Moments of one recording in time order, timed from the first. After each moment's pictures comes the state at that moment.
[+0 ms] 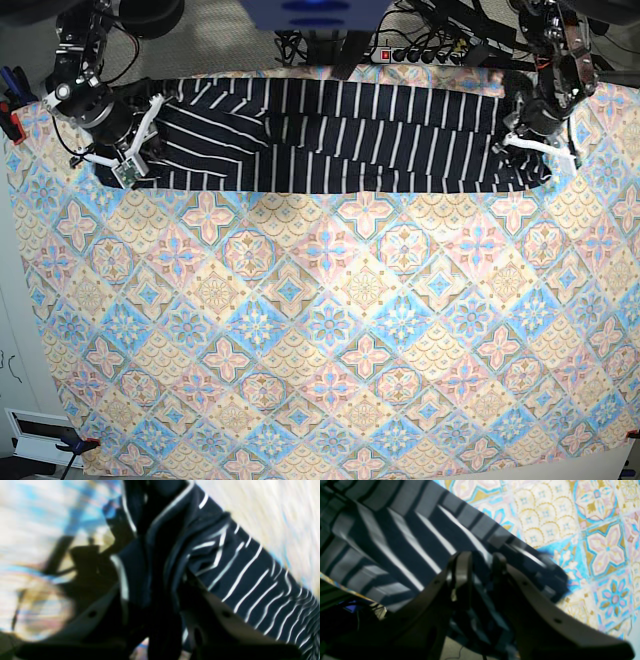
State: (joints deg) left arm 25.1 -12.4 -26.6 93.5 -38.9 -2.4 45.3; right arm -27.6 13.8 20.7 107.2 6.7 41.4 -40.5
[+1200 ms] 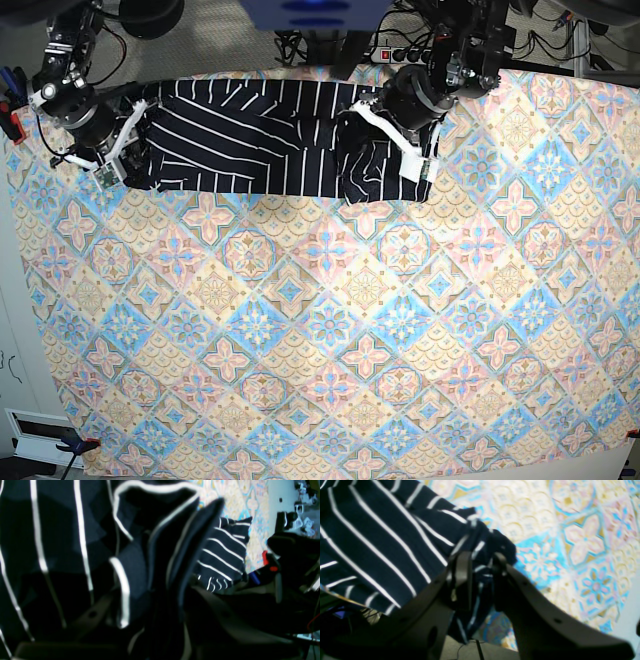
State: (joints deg) left arm 28.1 -7.4 8.2 110.6 -38.7 -6.4 46.6; right arm -27.4 13.9 26.2 107.2 6.9 41.4 -40.0
